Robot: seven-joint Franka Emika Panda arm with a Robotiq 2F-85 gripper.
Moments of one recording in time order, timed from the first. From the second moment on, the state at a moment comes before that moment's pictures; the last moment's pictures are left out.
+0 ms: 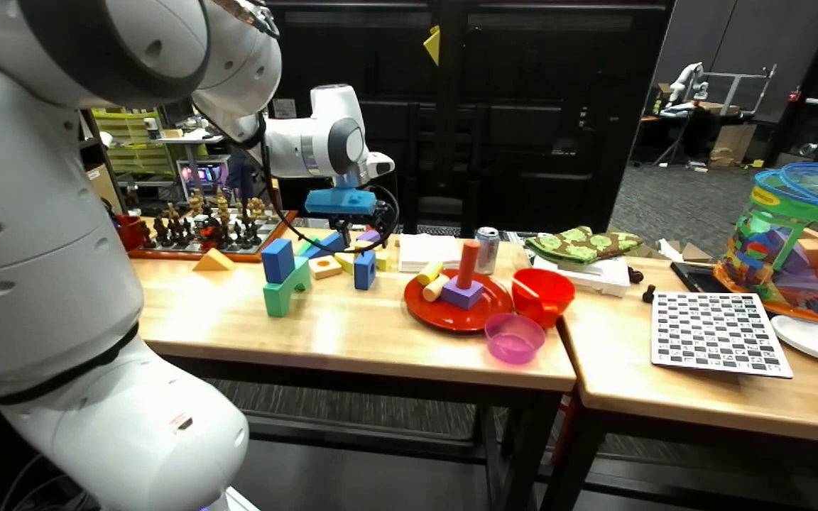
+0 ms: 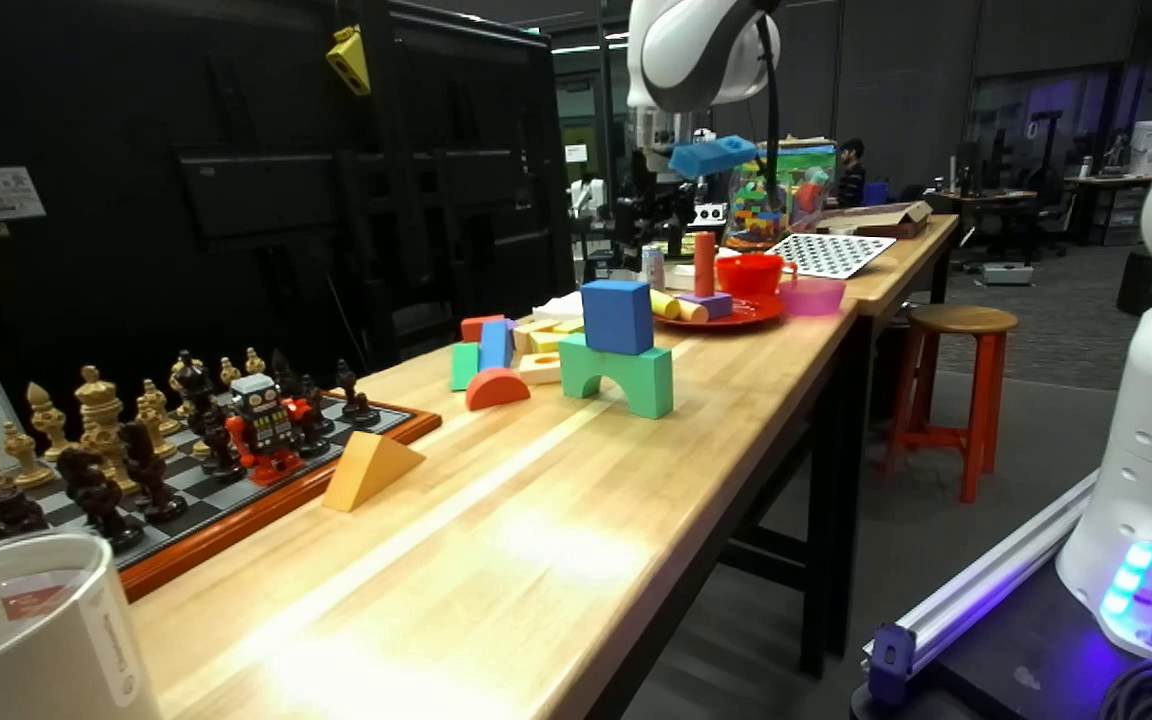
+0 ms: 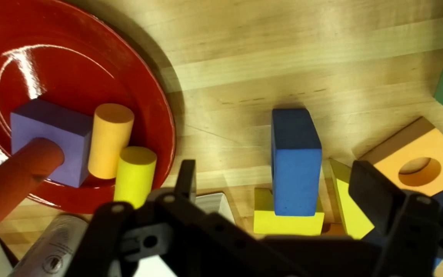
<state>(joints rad) 0.06 -0.08 0.16 -2.24 -0.12 2.37 0.07</state>
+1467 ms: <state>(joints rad) 0.11 0.25 0.15 -1.92 -0.07 2.16 -0.06</state>
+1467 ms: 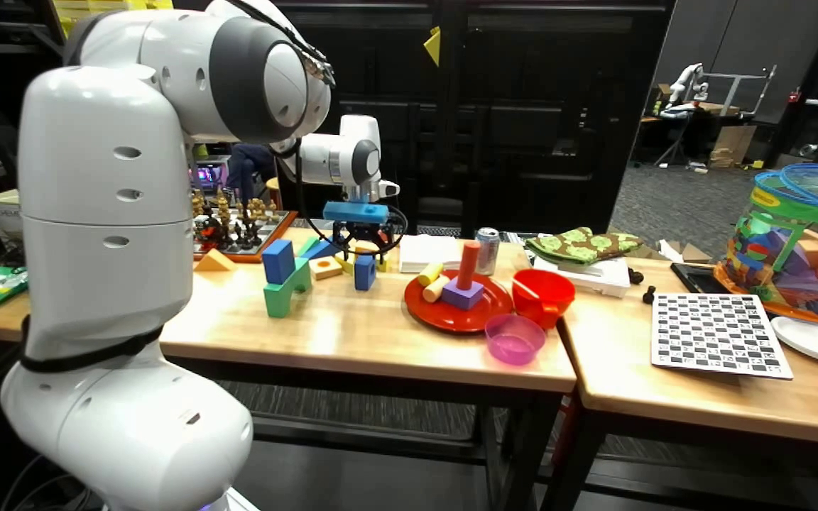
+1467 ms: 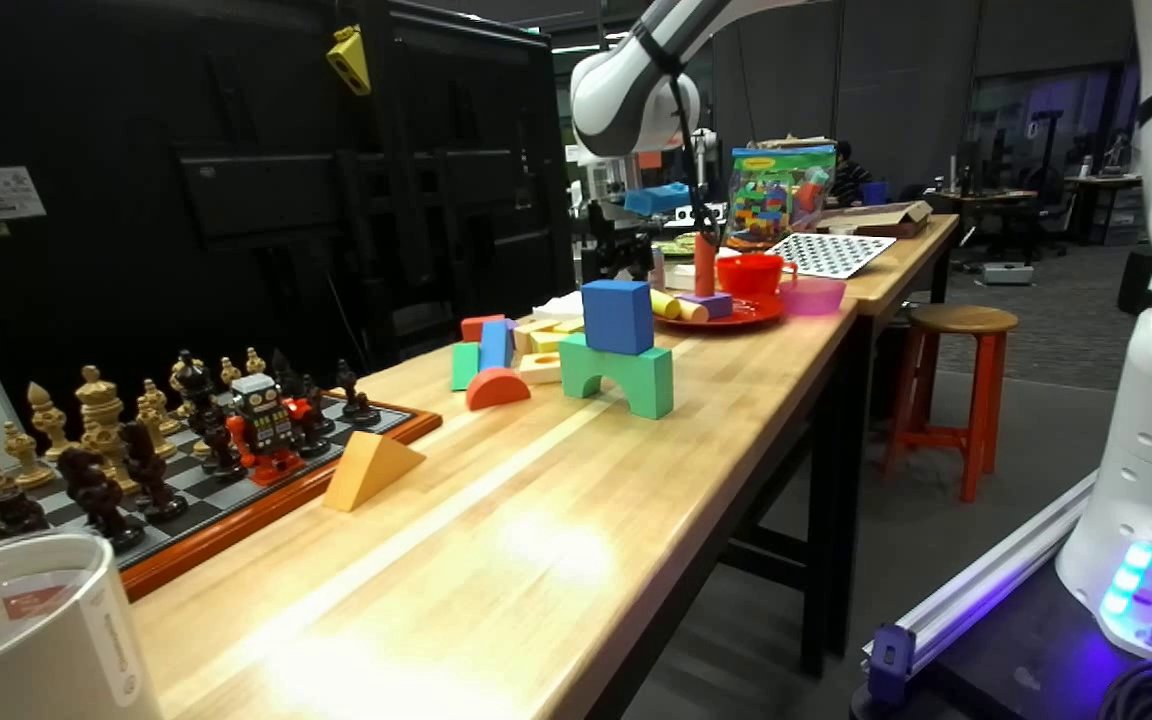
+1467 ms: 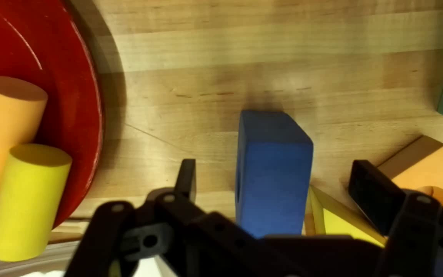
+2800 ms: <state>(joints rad) 0.11 0.33 0.15 -1.81 -0.06 2.09 -0.09</state>
